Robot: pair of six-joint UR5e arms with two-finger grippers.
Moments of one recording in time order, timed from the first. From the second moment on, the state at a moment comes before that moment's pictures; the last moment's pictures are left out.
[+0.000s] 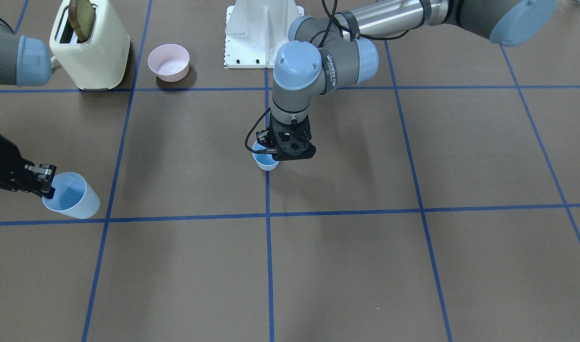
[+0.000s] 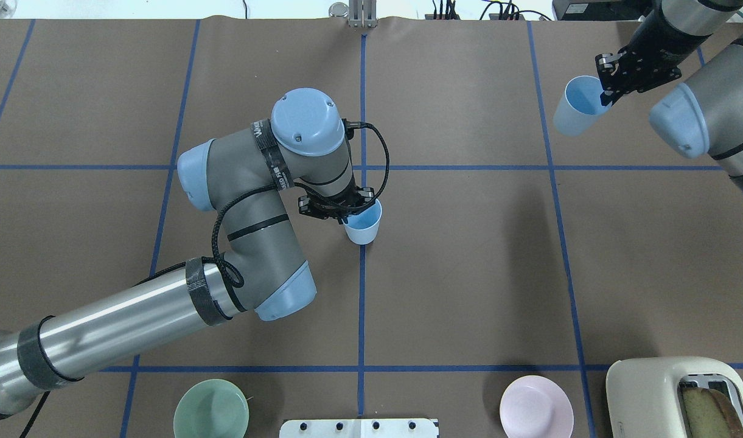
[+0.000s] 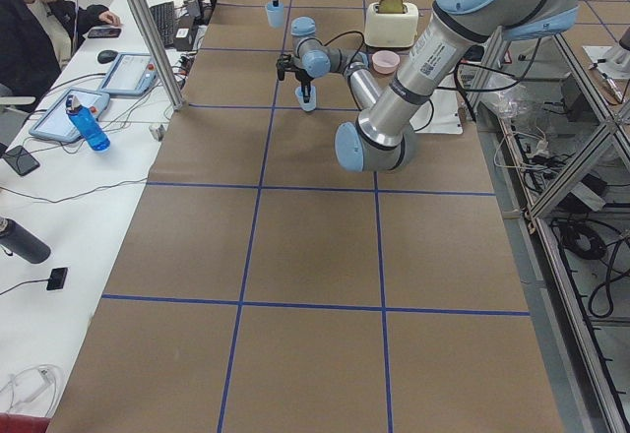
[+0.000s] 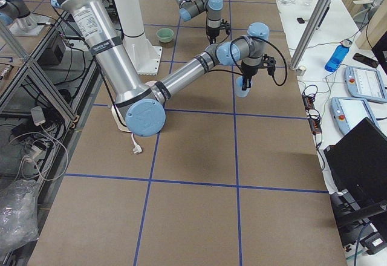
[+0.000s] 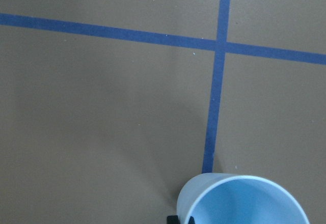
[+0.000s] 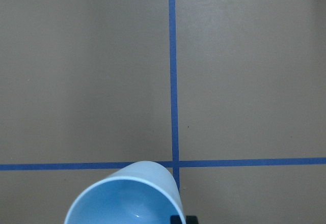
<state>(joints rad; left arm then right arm) -0.55 -2.42 -1.46 -1.64 -1.96 -1.30 1.14 -1.10 1.70 -1.71 2.28 0.66</state>
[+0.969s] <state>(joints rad) -0.55 -2.37 -1.51 -1.72 -1.95 -1.30 1.13 -1.09 1.72 -1.71 2.28 0.72</state>
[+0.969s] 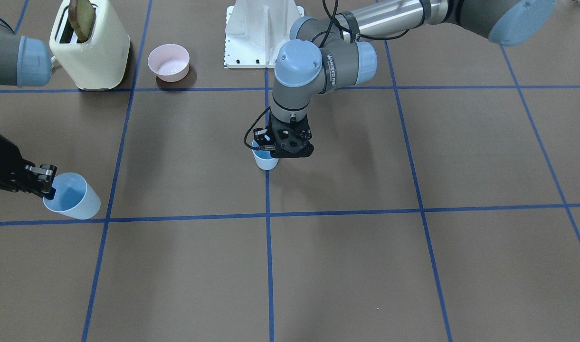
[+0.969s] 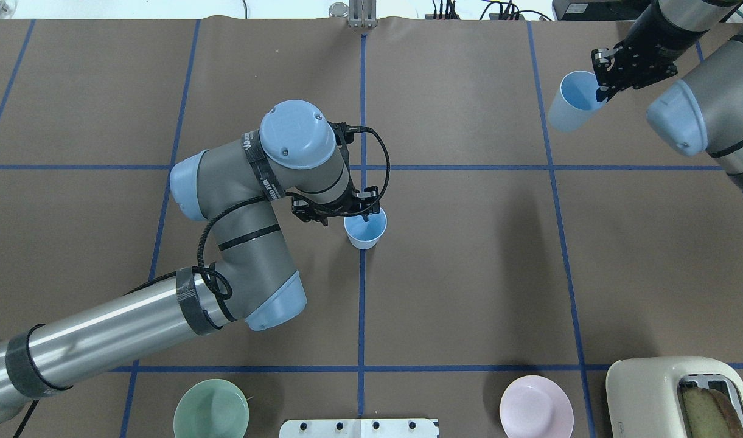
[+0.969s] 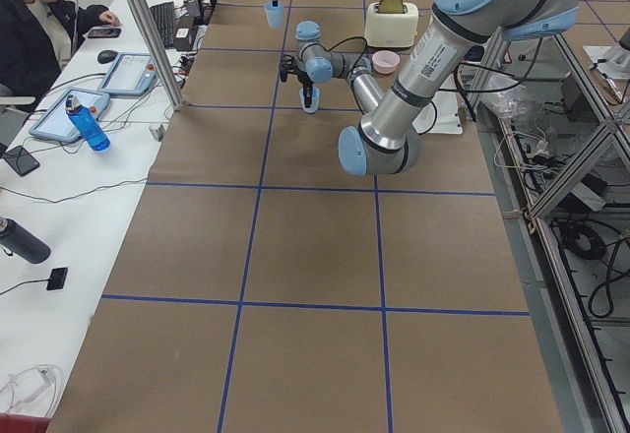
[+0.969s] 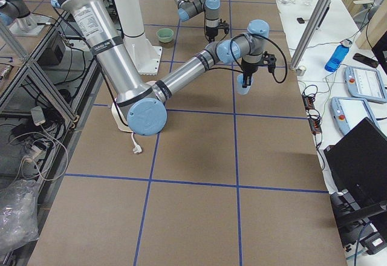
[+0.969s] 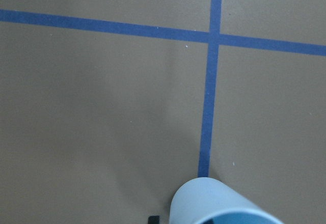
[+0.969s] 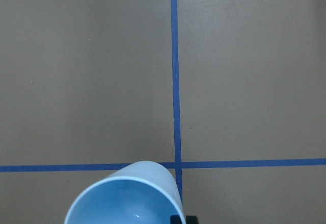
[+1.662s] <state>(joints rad) -0.88 -2.08 -1.83 -1.60 -2.21 -0.92 0.84 -0.97 1.86 -1.71 2.12 1.23</state>
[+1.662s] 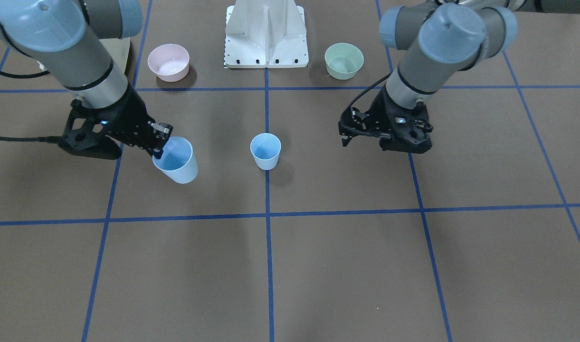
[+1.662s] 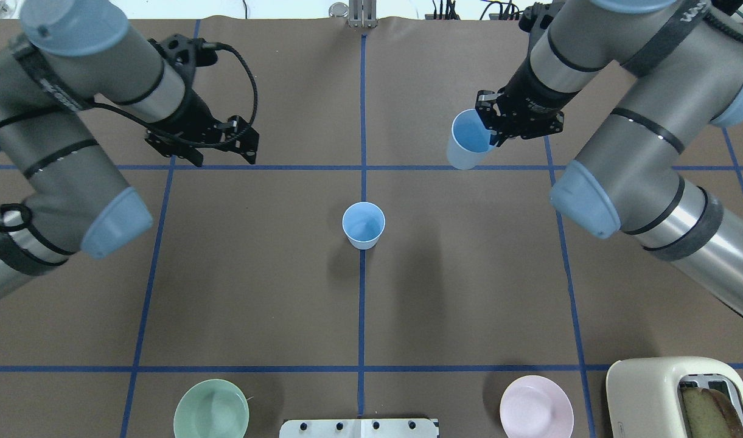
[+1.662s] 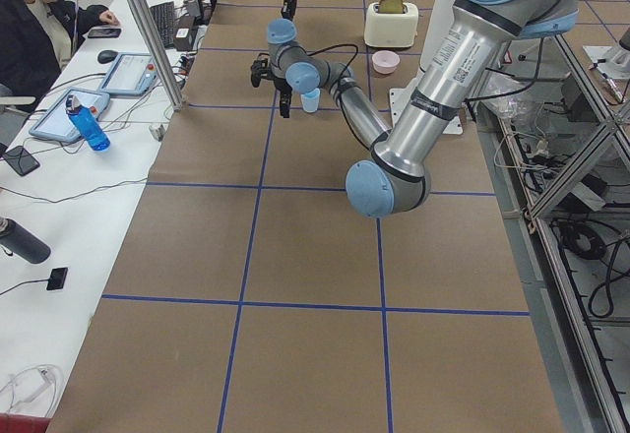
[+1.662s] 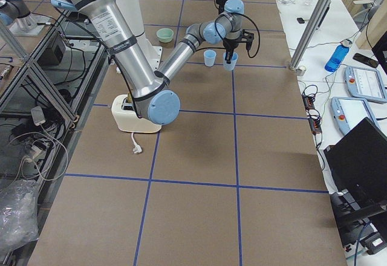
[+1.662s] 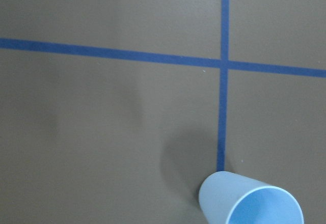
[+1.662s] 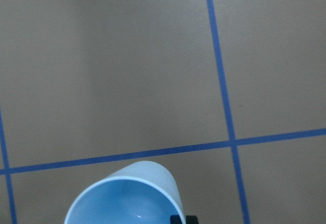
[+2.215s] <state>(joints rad) -1.13 -1.90 -1.88 -1.54 -2.30 -0.52 0.69 -0.89 1.87 -1.71 2.01 1.39</state>
